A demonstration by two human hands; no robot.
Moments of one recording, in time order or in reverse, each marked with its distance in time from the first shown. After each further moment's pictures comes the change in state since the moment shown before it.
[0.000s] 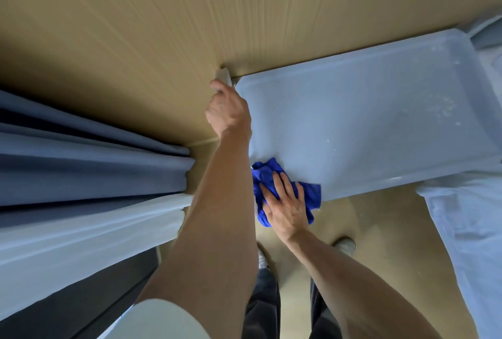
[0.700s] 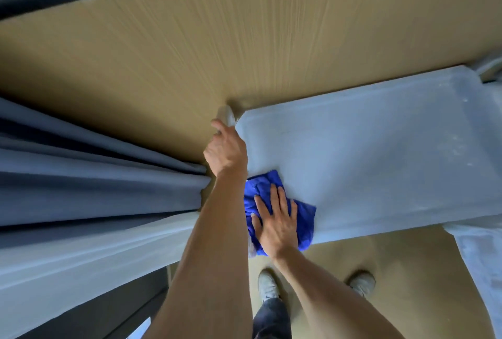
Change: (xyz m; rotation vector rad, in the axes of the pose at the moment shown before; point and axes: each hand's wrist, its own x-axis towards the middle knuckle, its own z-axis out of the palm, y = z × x) left_hand 0.013 -0.051 -0.005 -0.025 -0.018 -0.057; right_hand 0.051 -0.058 0.000 0.122 -0.277 0.153
